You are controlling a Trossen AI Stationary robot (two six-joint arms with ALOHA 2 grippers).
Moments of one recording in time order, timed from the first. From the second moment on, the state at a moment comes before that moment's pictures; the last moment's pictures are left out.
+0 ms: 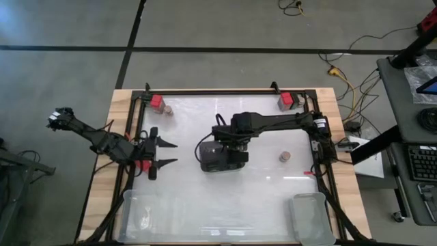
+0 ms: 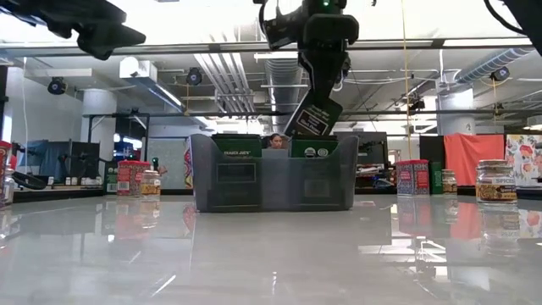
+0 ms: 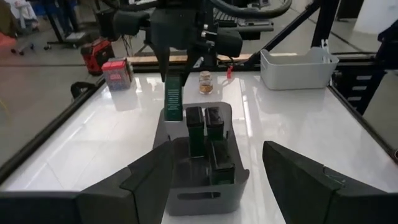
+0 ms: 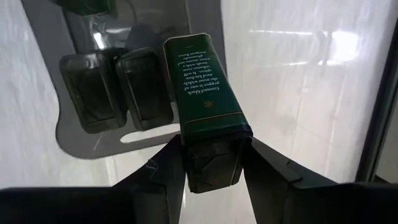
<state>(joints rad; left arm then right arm) -0.48 0.58 0.46 -0.16 -0.54 -0.13 0.01 2.05 1.98 -1.42 0.20 0.03</state>
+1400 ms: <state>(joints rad) -0.47 1.11 0.20 0.44 -0.59 -0.50 -0.01 2.05 1.82 -1.24 0.14 0.01</state>
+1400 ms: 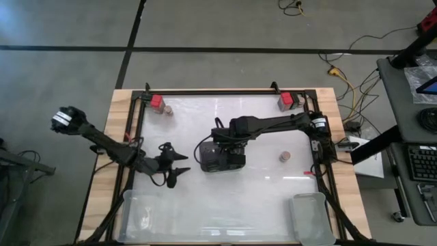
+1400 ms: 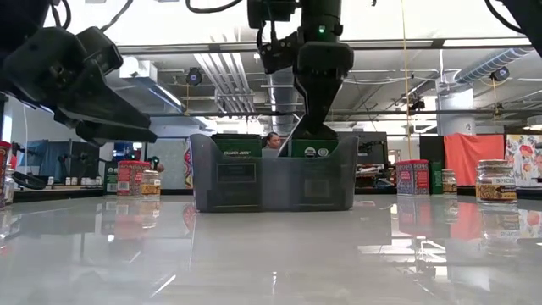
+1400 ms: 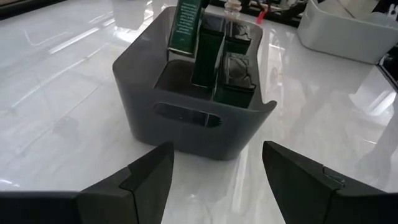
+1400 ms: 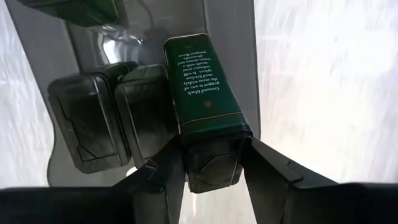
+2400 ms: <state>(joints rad) -0.38 1.11 0.20 0.44 -0.58 -0.41 -0.02 2.05 1.75 -1.19 0.10 0.06</state>
